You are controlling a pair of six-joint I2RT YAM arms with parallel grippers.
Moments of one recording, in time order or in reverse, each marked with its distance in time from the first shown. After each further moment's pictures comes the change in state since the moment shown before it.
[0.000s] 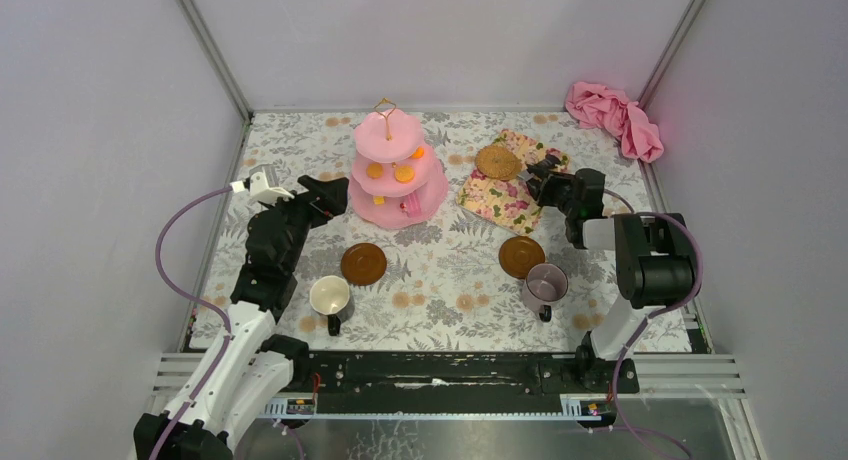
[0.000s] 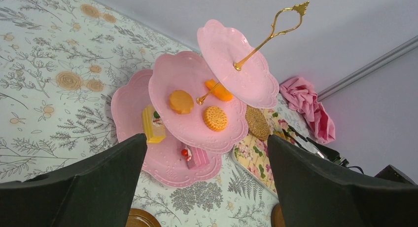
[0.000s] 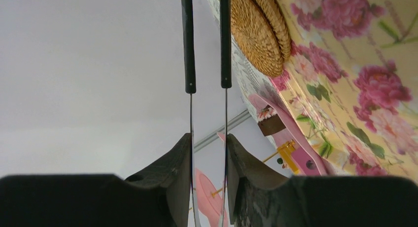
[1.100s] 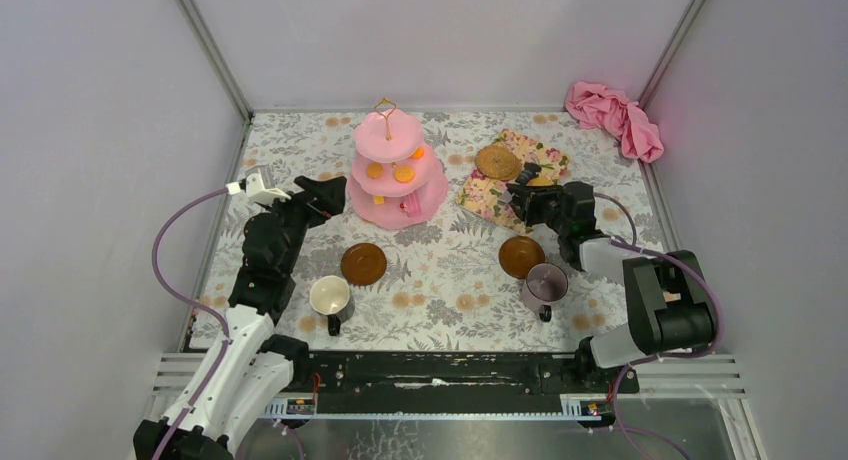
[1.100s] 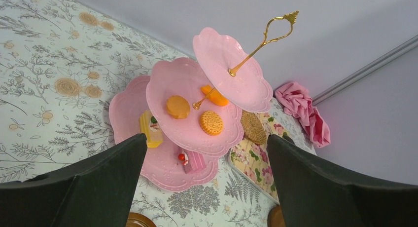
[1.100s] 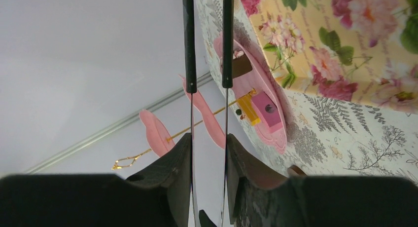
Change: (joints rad) left arm 0.006 -0.026 0.000 0.006 0.002 -0.002; right arm 0.144 -0.264 -0.156 -0.125 0.013 -0.128
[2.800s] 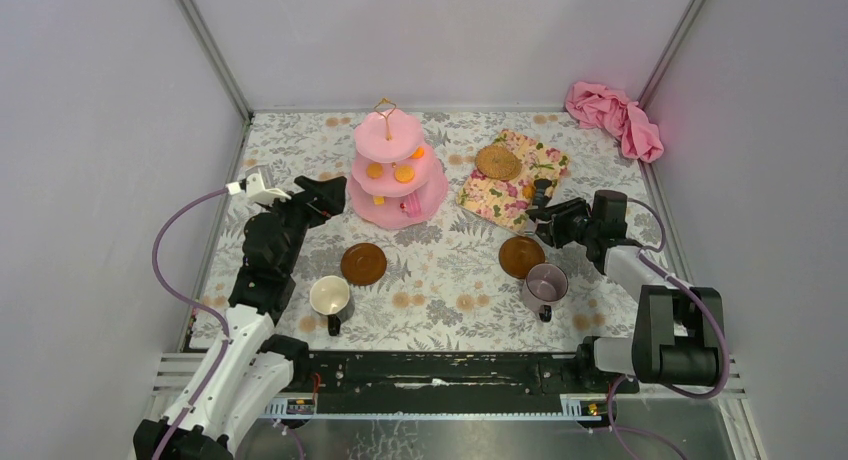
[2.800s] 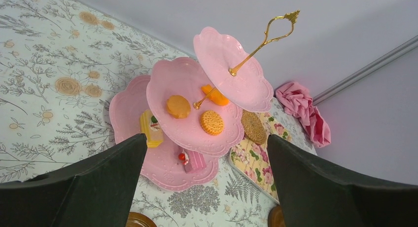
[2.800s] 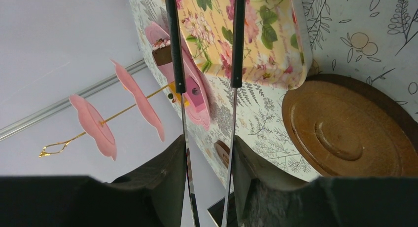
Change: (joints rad) left arm 0.000 -0.002 0.000 0.000 -0.008 0.000; right arm -0.218 -0.182 -0.002 -0.455 -0.245 -0.430
